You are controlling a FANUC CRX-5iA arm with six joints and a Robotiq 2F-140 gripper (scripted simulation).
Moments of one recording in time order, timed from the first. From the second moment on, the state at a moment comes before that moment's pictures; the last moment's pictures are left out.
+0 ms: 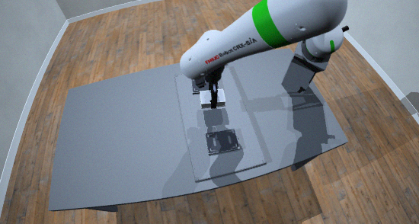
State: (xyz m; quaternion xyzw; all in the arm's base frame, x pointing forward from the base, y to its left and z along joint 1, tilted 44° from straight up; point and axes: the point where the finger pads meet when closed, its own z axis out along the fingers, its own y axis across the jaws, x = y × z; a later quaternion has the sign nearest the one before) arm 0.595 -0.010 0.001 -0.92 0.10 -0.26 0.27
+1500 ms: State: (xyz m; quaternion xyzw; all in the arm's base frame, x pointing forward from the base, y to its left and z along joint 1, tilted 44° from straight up) arm 0.601 -0.123 -0.064 -0.92 0.10 -0.26 0.27
